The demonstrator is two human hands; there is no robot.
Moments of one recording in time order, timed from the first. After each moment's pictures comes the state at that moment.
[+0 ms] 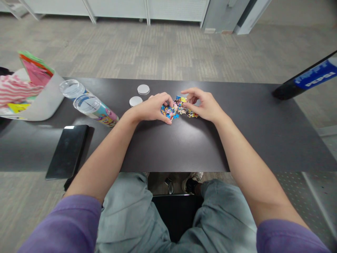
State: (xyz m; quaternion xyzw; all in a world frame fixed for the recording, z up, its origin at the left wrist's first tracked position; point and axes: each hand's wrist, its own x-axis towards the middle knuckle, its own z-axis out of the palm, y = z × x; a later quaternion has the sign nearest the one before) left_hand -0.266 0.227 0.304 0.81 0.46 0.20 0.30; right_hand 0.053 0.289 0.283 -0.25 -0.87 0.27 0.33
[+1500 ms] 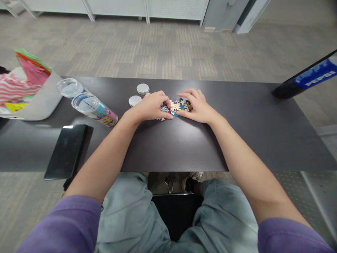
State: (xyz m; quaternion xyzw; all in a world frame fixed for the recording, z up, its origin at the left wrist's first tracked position) left_hand -0.261 0.223 0.308 0.81 0.52 0.15 0.21; right_hand 0.049 0.291 0.263 -0.31 -0.91 0.16 0.22
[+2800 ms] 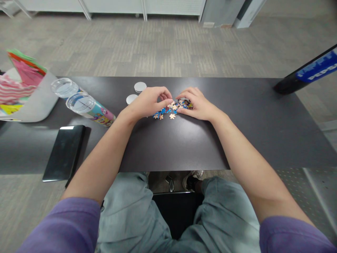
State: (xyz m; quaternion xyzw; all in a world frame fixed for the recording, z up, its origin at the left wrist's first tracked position) left_hand -0.259 0.222 0.315 0.80 0.48 0.28 0.25; right_hand 0.055 0.294 0.271 -0.27 -0.92 0.21 0.22
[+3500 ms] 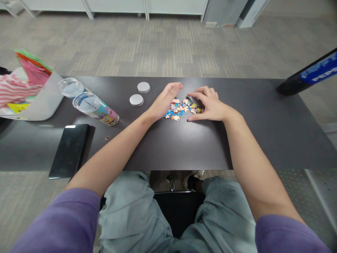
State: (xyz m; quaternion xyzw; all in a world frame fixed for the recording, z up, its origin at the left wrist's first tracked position) left_hand -0.214 0.244 0.256 0.66 0.41 0.46 0.43; right_hand 0.093 0.296 0.277 -0.36 -0.90 0.19 0.13
